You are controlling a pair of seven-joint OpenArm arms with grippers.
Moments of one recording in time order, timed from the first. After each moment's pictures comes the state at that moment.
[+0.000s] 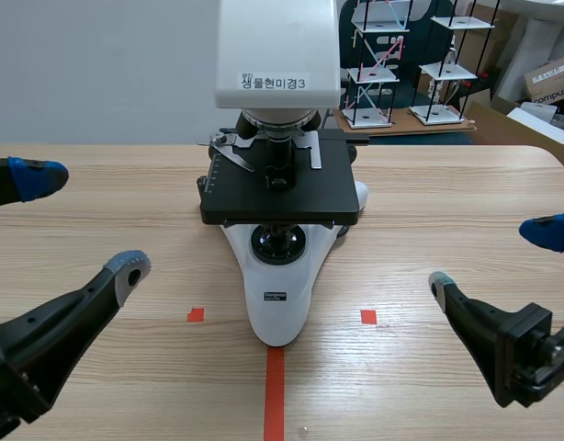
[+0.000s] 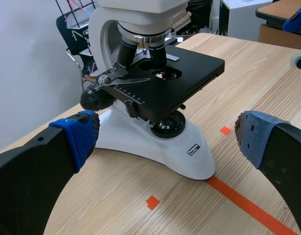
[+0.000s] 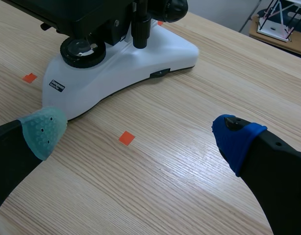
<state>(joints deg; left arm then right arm) 47.7 -33.0 -8.5 120.6 -9.3 -27.0 -23.6 -45.7 30.7 13.0 114.8 16.7 24.7 5.3</state>
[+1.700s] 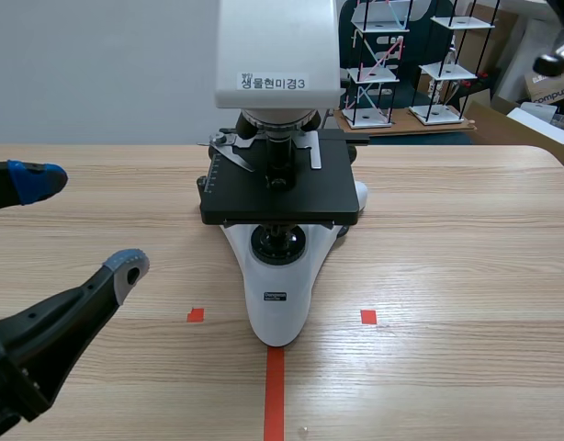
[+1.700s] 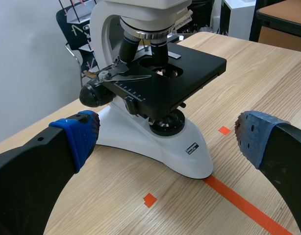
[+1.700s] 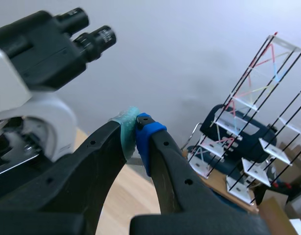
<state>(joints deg) 47.7 -33.0 -8.5 120.6 -10.4 -26.8 -22.5 -3.5 41.4 7.3 106.3 22.8 25.8 6.6</state>
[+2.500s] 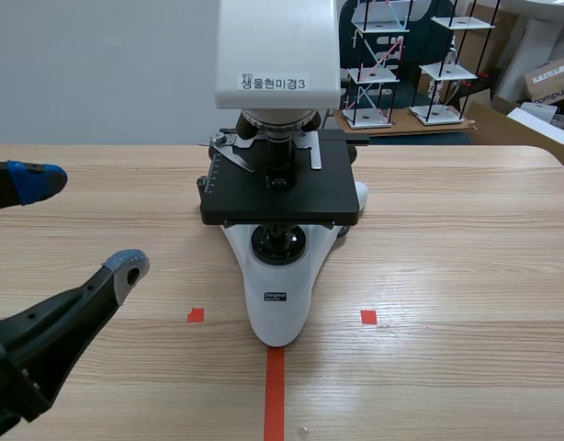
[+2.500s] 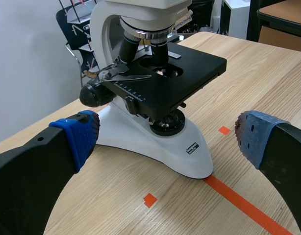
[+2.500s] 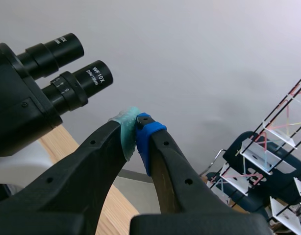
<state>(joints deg) 47.7 -33.0 -8.5 120.6 -10.4 -26.8 -22.5 32.6 39.1 -19.5 83.3 24.2 30.1 6.6</state>
